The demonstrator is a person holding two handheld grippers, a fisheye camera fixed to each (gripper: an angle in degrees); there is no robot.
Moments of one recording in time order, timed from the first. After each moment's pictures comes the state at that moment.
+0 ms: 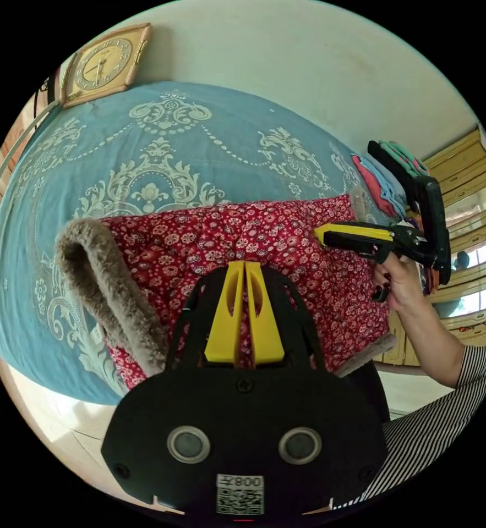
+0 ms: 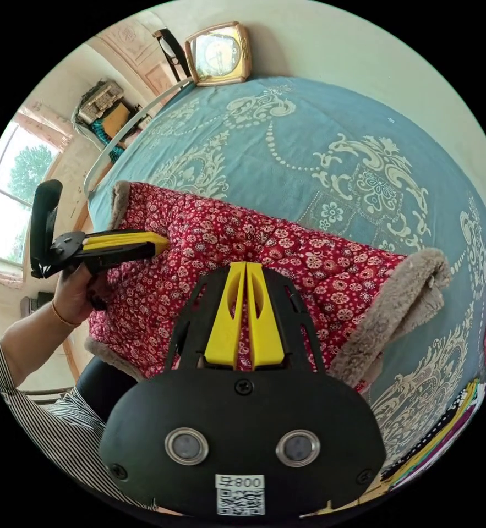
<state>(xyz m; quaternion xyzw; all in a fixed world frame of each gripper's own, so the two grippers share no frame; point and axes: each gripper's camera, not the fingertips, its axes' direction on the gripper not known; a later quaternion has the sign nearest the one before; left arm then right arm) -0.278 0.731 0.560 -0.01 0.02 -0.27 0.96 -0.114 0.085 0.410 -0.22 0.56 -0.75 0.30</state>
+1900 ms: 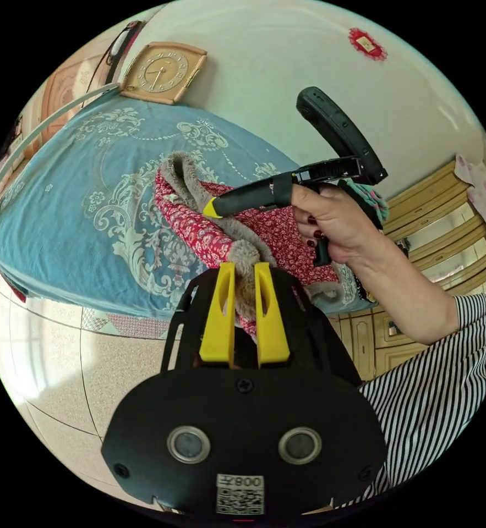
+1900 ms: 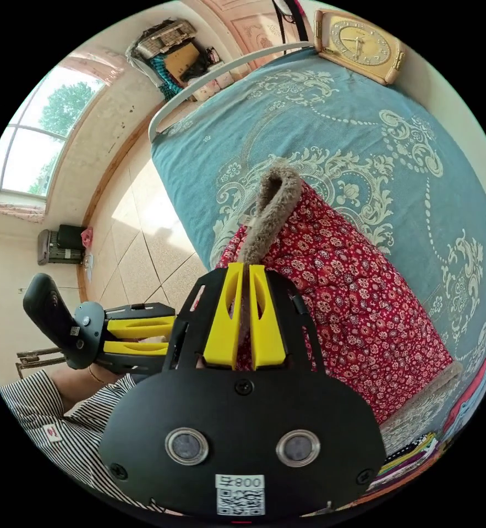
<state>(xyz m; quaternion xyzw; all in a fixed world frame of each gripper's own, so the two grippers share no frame) -0.219 0.815 0.366 0.10 0.05 -0.33 0.94 0.078 0.224 0.522 -0.37 0.59 -0.69 0.20</state>
